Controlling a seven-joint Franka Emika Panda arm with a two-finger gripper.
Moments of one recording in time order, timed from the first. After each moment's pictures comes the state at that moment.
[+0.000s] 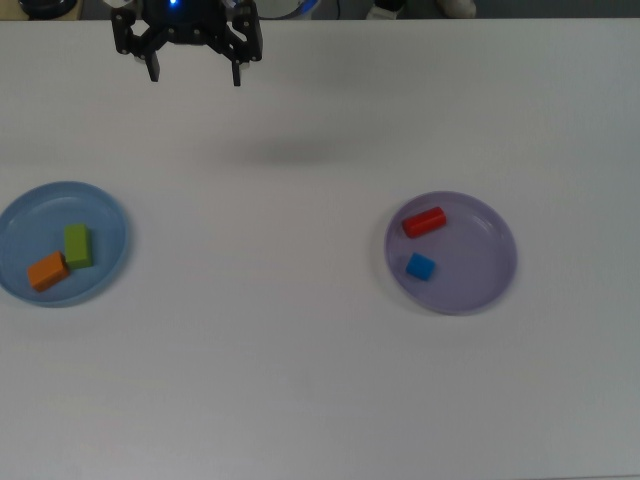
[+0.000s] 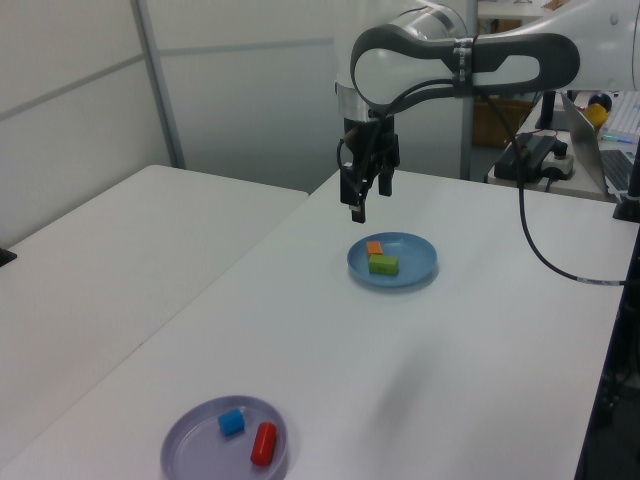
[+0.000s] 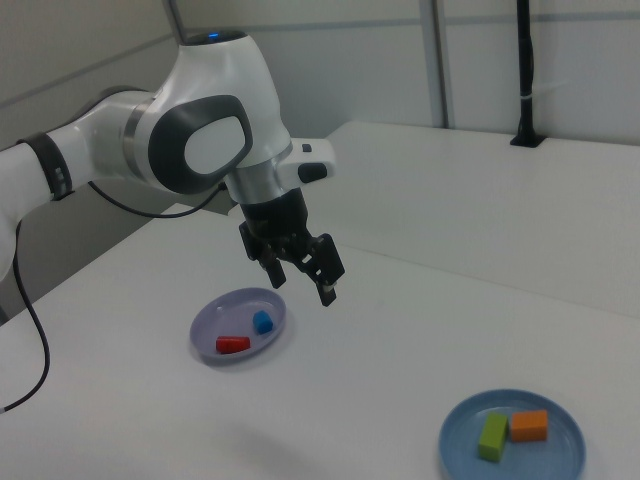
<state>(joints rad) -0.19 0.04 0.12 -1.64 -0.05 1.72 -0.04</state>
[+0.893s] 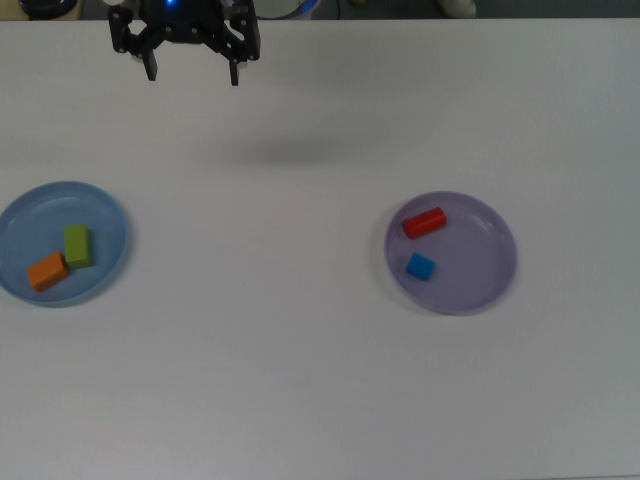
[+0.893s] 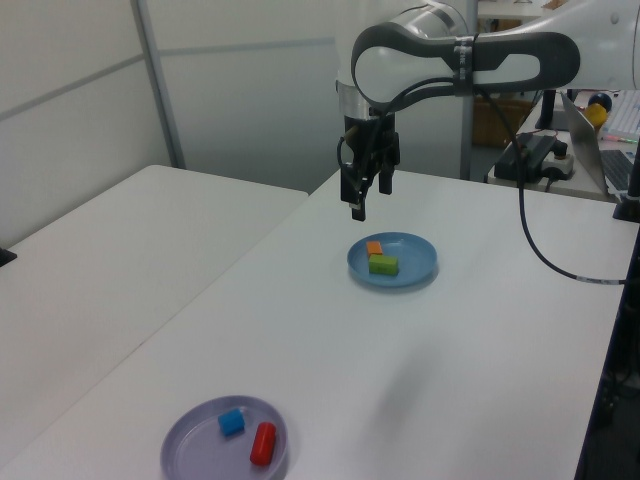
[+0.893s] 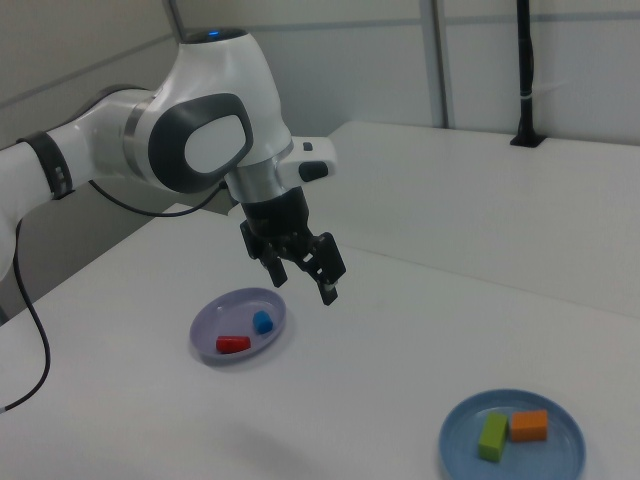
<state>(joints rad) -0.20 0.04 0.12 -1.63 -0.05 1.72 -0.04</state>
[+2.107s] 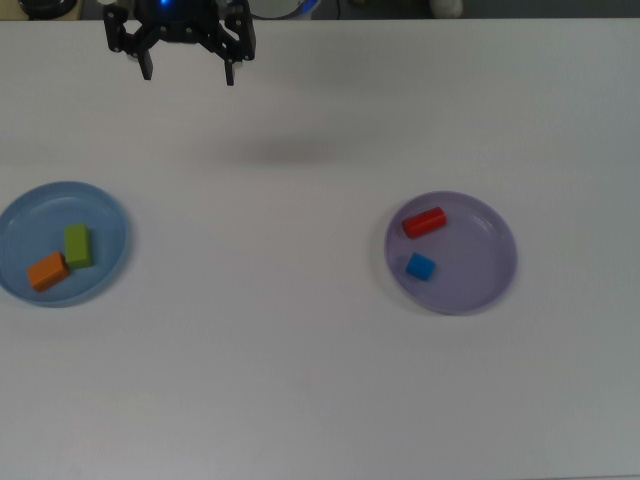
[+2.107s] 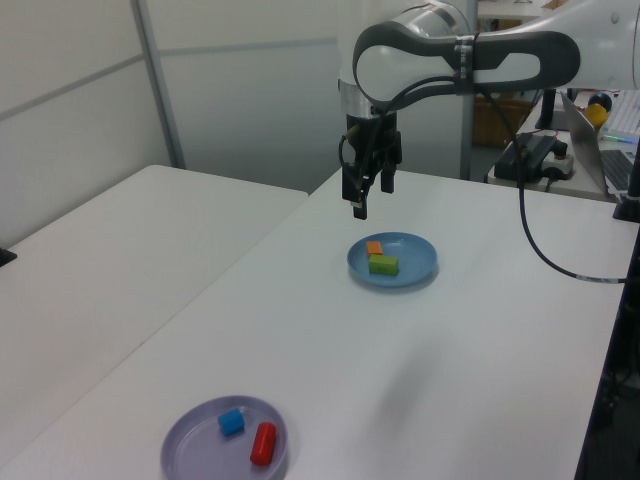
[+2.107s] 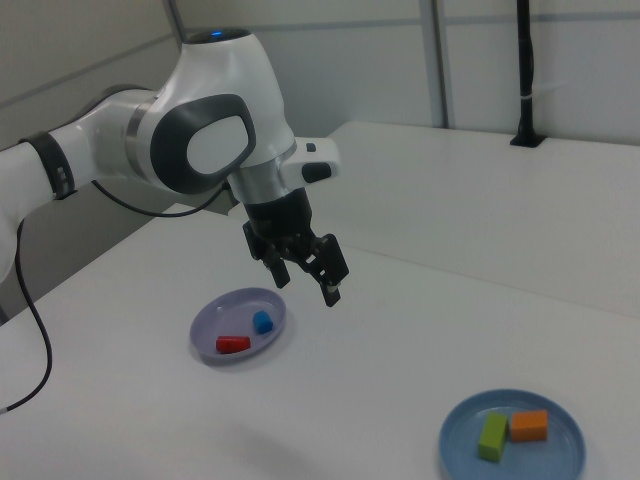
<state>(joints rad) -0.20 0.04 0.12 -1.63 -0.05 1.72 -0.04</state>
